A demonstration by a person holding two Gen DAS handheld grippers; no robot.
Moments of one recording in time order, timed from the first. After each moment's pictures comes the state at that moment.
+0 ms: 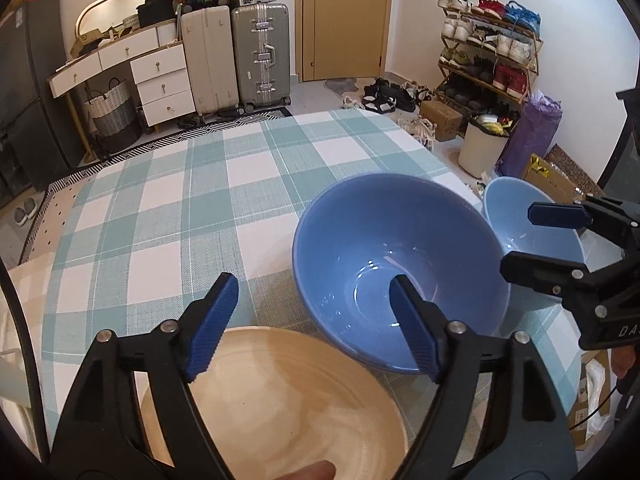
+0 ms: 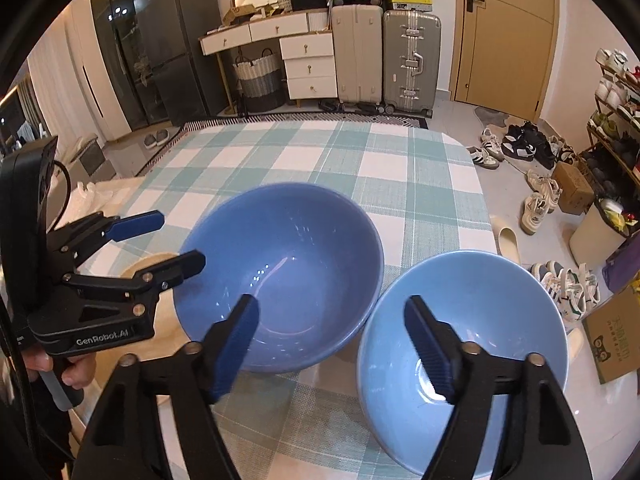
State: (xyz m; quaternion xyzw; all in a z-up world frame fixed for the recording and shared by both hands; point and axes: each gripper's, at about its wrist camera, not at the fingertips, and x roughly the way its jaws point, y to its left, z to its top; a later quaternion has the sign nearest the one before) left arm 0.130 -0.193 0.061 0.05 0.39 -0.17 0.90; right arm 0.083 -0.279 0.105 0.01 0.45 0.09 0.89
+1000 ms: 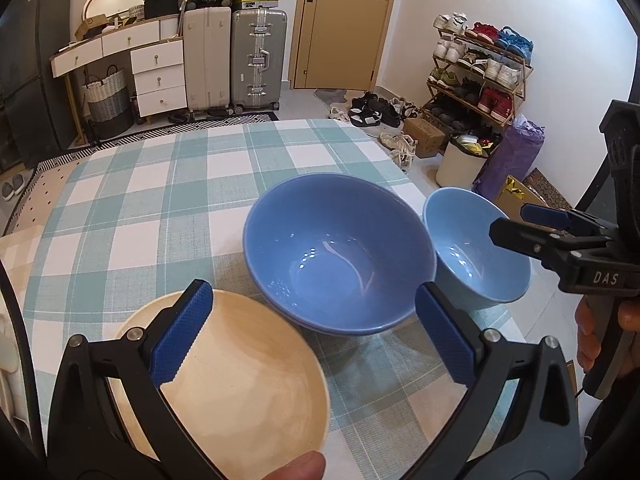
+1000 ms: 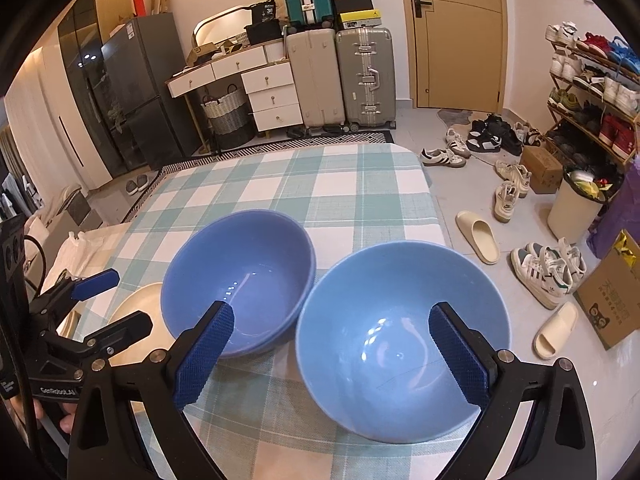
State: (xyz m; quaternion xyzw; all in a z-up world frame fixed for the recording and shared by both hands) left arm 0.062 -0.211 0.093 0.01 0.39 -0.19 0.90; right arm 0.042 -0.333 0.136 0.06 0.42 0.03 0.91
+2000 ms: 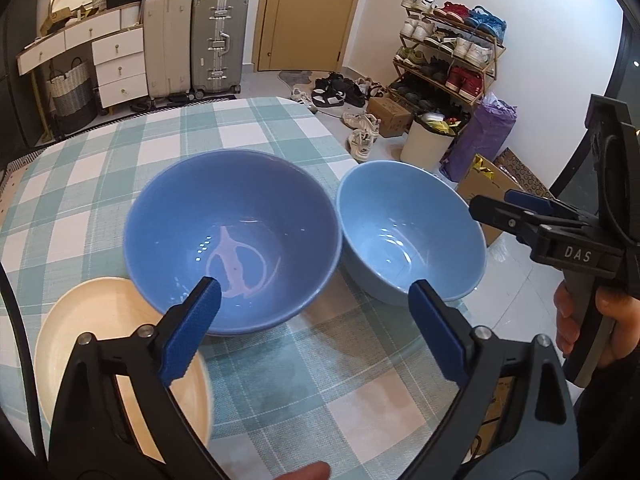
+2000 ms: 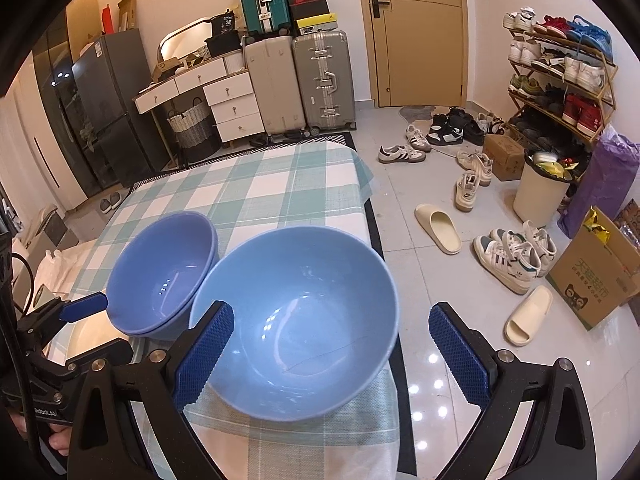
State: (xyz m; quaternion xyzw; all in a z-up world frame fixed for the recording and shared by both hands) left arm 0.059 -0.300 0.073 0.01 0.42 -0.25 0.87; right arm 0.015 -0.417 0.125 0.08 0.41 -0.02 0.91
